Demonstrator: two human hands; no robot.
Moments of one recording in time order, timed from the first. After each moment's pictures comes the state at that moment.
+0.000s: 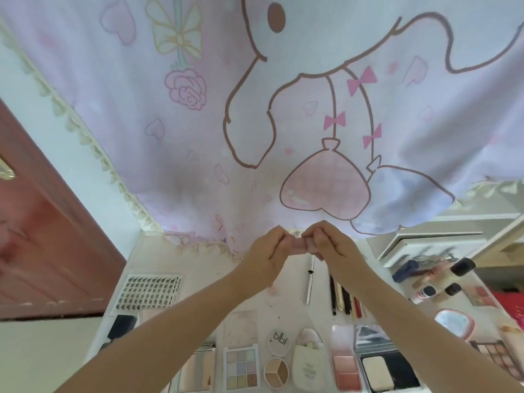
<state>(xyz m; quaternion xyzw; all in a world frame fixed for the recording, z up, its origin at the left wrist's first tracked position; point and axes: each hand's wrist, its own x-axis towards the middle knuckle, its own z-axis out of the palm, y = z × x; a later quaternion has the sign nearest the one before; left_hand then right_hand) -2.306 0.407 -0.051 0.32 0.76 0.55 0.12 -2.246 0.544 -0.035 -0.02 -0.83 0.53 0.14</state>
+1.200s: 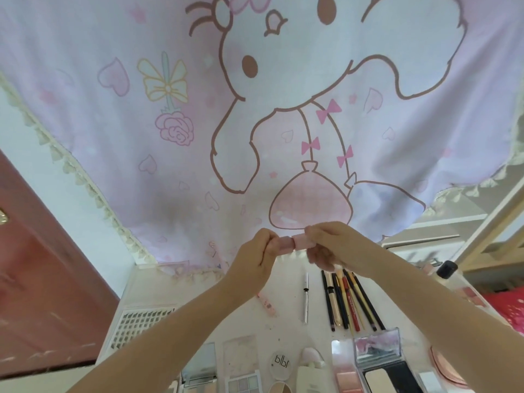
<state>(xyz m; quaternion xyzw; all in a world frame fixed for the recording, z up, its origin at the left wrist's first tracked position) -2.312 0.404 -0.025 0.36 0.79 0.49 0.02 -2.248 0.572 0.013 -0.02 -0.80 0.60 -0.05</state>
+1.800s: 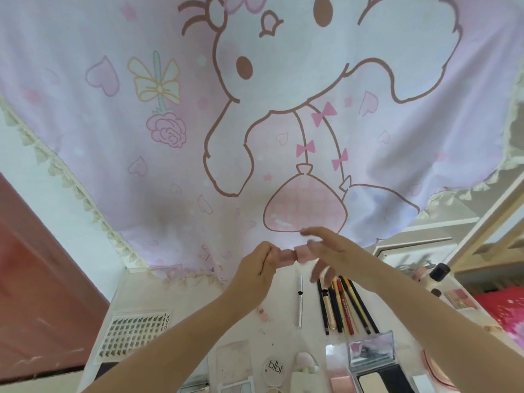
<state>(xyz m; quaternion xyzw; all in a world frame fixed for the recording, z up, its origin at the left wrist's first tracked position) -2.308 0.415 -0.040 0.33 0.77 0.55 0.08 -2.242 0.584 -0.001 -0.04 -0.80 0.59 -0.06</state>
